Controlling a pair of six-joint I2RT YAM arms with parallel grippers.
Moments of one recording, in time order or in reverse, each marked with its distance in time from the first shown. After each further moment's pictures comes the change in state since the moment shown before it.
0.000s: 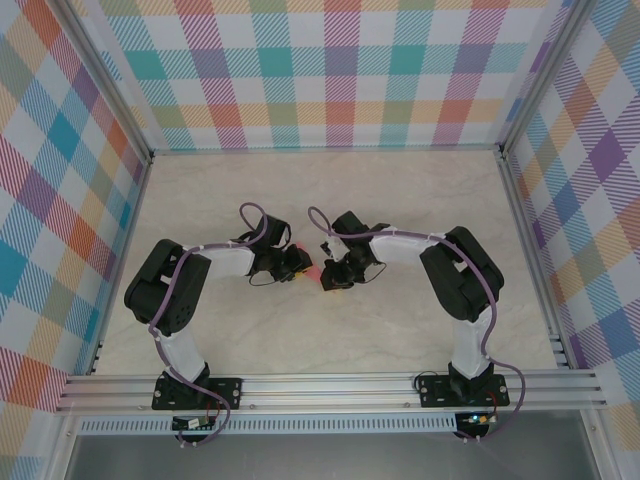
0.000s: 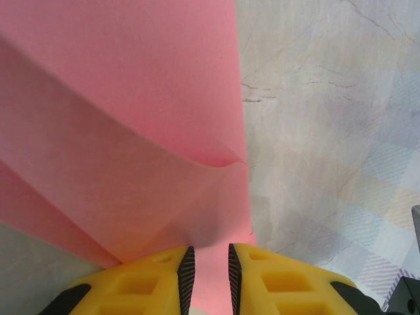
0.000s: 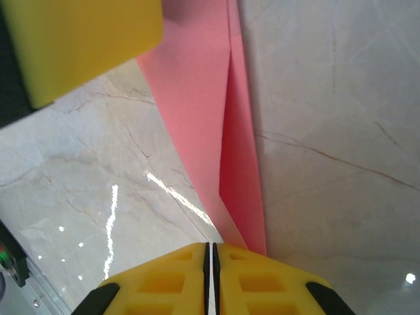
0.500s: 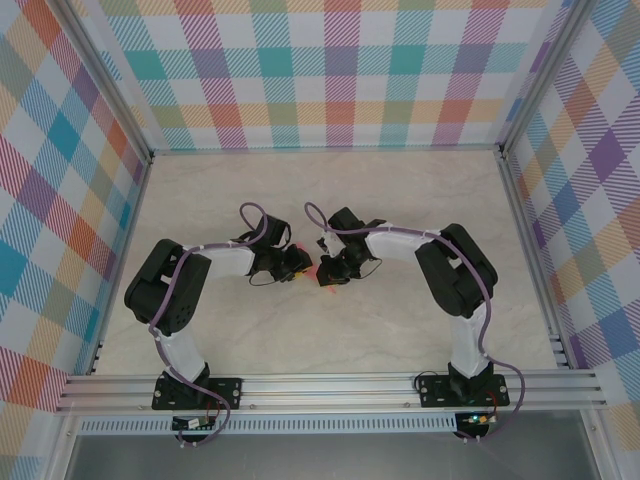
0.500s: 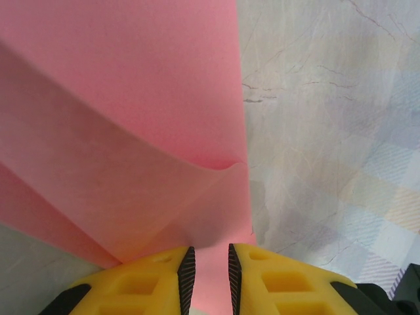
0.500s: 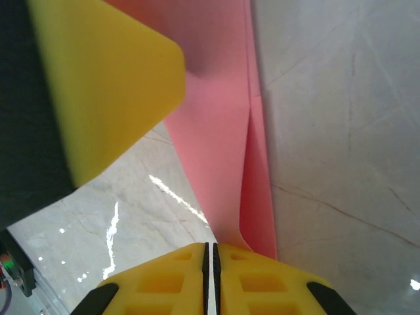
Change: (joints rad) left arm 0.000 0.002 0.003 -0.004 0.000 0.000; right arm 0.000 0.051 0.064 -0.010 -0.002 0.001
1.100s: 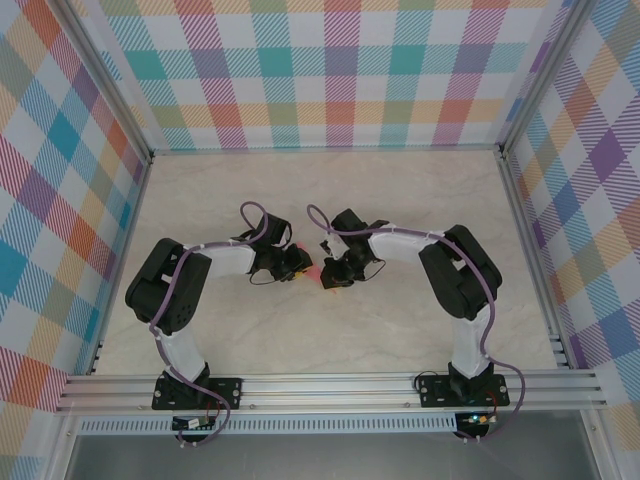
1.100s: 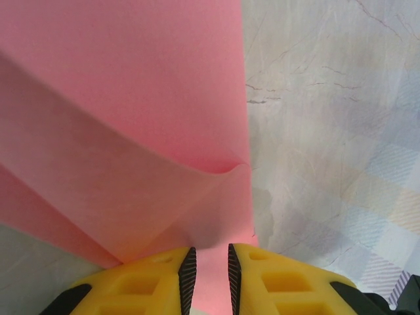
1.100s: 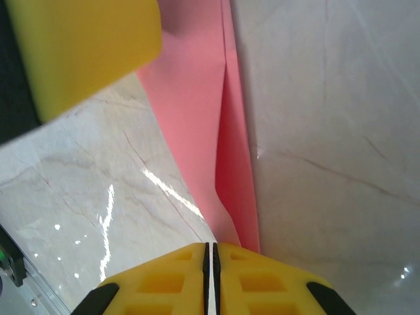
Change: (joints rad) left arm 0.000 0.009 0.022 -0.036 -0.005 0.000; right arm -0.006 -0.039 -0.038 -0.034 0.011 -0.023
